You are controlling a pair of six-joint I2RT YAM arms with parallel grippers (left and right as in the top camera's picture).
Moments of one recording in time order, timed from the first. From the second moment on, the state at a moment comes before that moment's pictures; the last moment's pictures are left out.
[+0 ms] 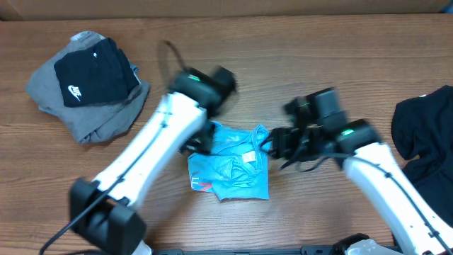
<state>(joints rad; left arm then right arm) -0.53 1.76 1.66 -1.61 -0.19 -0.42 0.39 1.35 1.03 -0.84 -0.53 0.42</state>
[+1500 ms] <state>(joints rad) -0.12 1.66 1.68 -1.48 -0.14 -0.47 0.73 1.37 1.18 -1.12 0.05 0.67</state>
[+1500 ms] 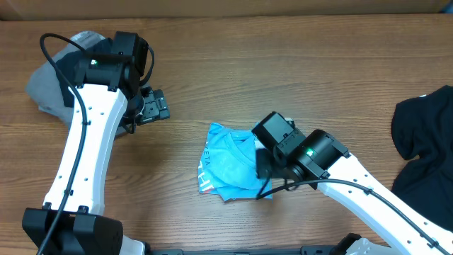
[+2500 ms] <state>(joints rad) -0.12 1.66 1.68 -1.48 -0.14 -0.47 0.73 1.64 1.12 -1.24 -0.20 0.27</state>
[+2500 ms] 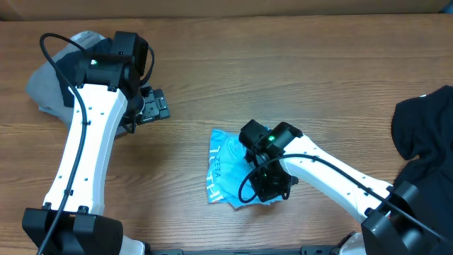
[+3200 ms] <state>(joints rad) -0.12 1.66 1.68 -1.48 -0.14 -0.47 0.73 1.64 1.05 -1.29 0.00 0.68</state>
